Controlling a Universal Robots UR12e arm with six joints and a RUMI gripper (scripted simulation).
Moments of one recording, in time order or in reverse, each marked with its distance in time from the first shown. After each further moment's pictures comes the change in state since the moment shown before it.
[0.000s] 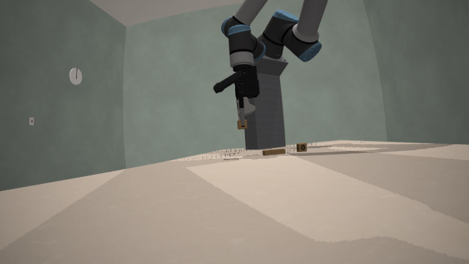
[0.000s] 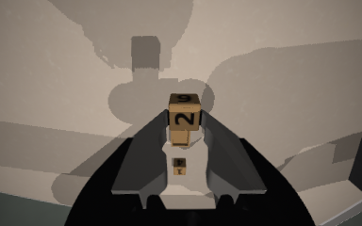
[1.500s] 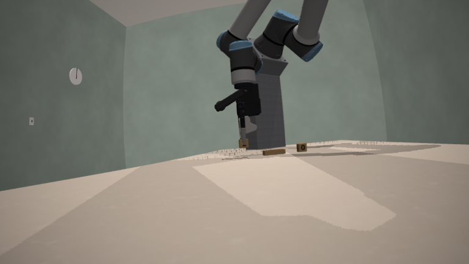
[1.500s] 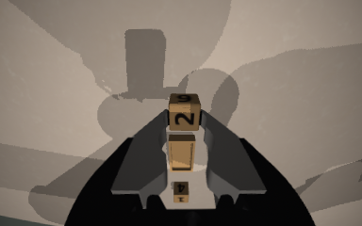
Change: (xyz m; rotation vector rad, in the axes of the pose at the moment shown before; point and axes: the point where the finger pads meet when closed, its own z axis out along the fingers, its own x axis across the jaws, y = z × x) arm 0.000 0.000 0.069 0.000 0.001 0.016
